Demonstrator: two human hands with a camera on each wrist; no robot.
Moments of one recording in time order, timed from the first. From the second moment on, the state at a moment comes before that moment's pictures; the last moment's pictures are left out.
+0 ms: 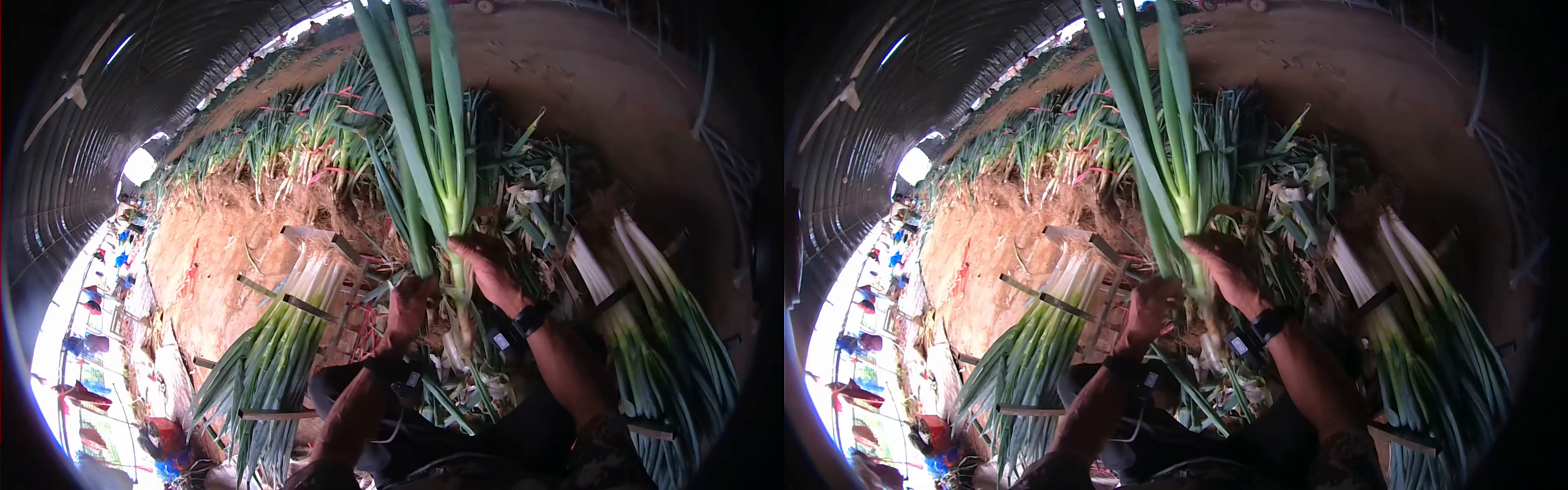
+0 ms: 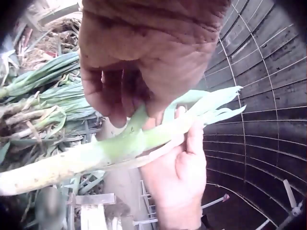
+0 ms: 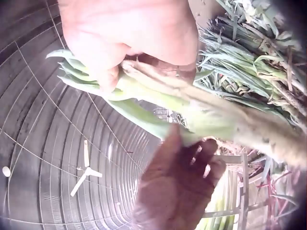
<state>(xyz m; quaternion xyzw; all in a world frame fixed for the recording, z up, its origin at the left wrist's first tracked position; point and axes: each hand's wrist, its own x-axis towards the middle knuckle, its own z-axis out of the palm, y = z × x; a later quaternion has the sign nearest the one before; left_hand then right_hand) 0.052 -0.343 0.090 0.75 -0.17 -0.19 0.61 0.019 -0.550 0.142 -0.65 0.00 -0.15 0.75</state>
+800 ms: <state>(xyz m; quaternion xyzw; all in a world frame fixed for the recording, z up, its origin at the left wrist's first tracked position) 0.050 -0.383 0.173 0.59 -0.07 0.01 0.81 0.007 -0.536 0.172 -0.70 -0.03 -0.11 0.71</state>
